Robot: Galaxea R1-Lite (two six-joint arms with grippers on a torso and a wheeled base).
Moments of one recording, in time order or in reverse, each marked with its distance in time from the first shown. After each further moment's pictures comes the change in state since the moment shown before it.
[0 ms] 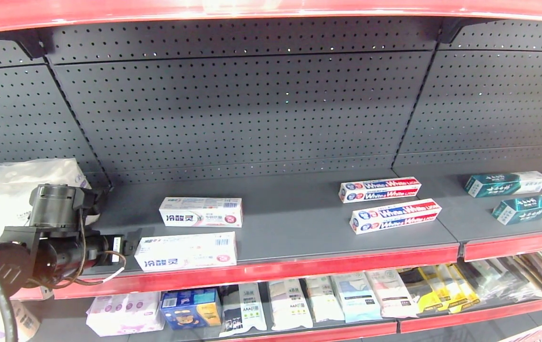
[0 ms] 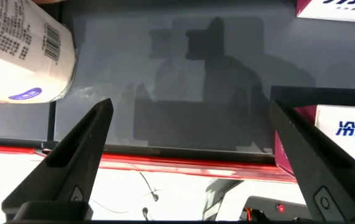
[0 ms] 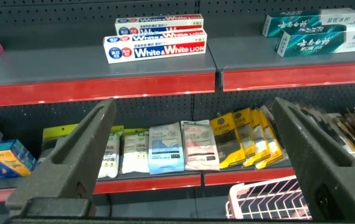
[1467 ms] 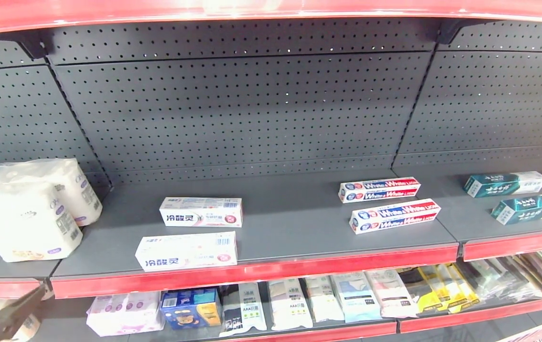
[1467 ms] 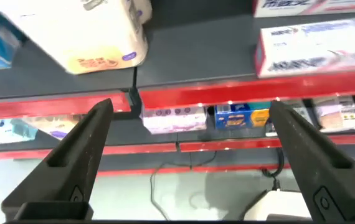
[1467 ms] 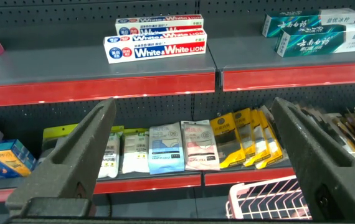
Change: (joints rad) left arm 0.090 -0.986 0.195 0.454 -0.110 0.179; right arm 0.000 0.000 0.000 0.000 0.000 0.000
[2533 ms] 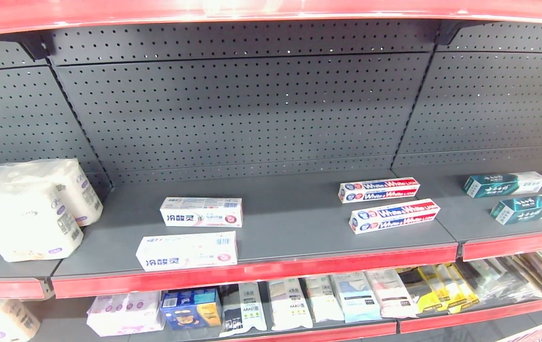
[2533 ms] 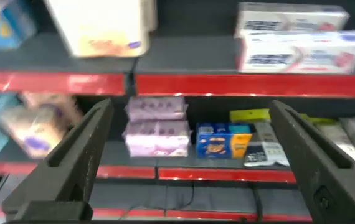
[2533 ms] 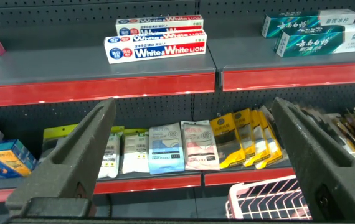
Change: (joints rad) left arm -0.042 -0.748 0.199 0.243 -0.004 -0.109; right arm 0.000 0.000 0.000 0.000 0.001 0.000
